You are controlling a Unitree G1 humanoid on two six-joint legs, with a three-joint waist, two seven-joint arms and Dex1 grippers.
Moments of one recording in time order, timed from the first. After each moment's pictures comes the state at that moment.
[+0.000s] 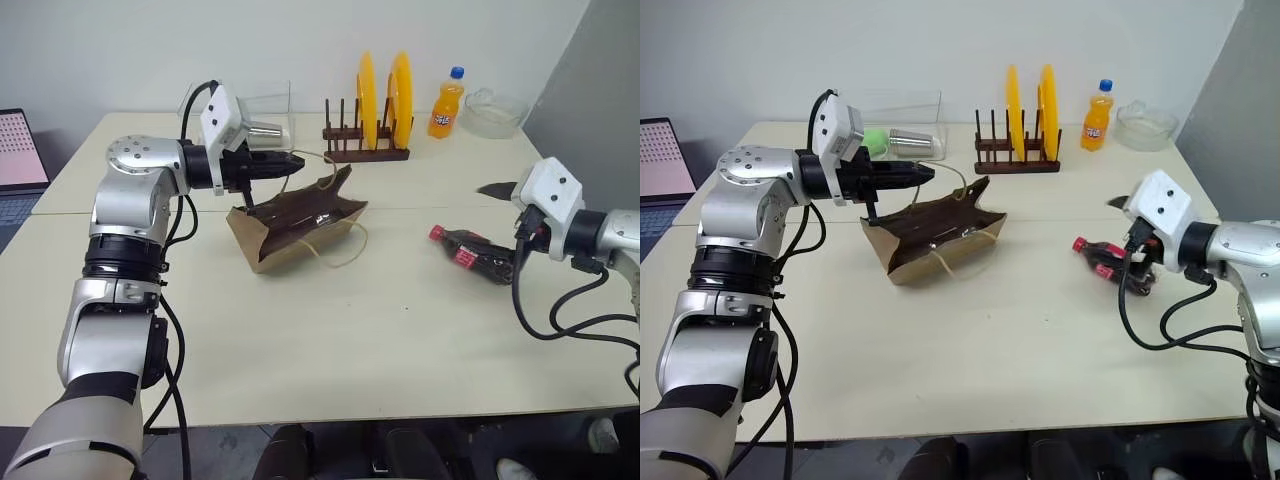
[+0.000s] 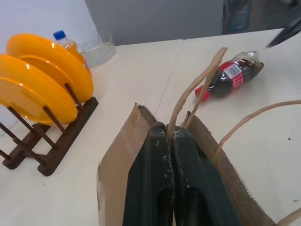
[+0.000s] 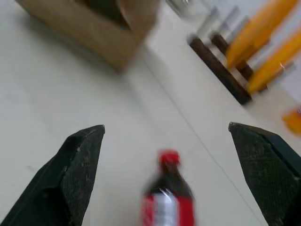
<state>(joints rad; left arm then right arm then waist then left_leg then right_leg) -1.03 0.64 -0.03 0.53 -0.26 0.20 -1.26 -0.50 -0.85 -0.16 -0.47 0.35 0.76 1.01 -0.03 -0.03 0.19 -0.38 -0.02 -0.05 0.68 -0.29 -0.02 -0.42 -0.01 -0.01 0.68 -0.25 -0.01</state>
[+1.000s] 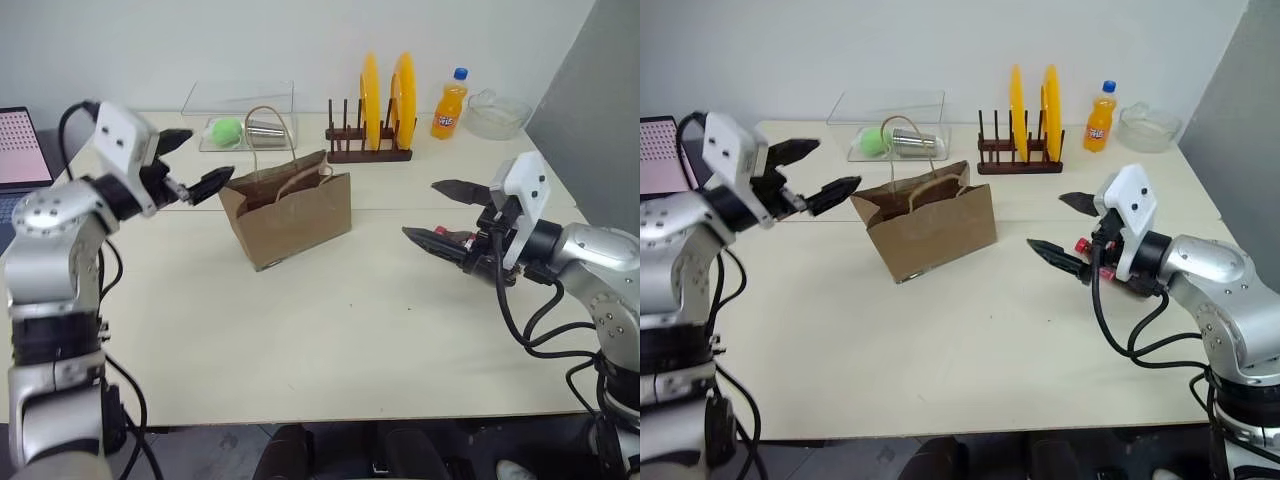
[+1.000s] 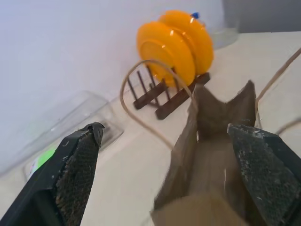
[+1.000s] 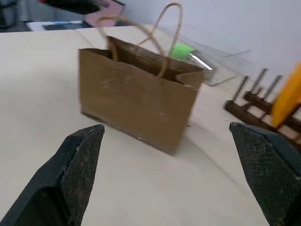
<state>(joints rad) -0.49 0.75 0.31 -0.07 -0.30 0.45 -0.77 -0.41 -0.68 -0.15 -0.56 0.50 0.74 0.68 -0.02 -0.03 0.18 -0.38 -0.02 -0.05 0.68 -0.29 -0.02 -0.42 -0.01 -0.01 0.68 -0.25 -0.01</state>
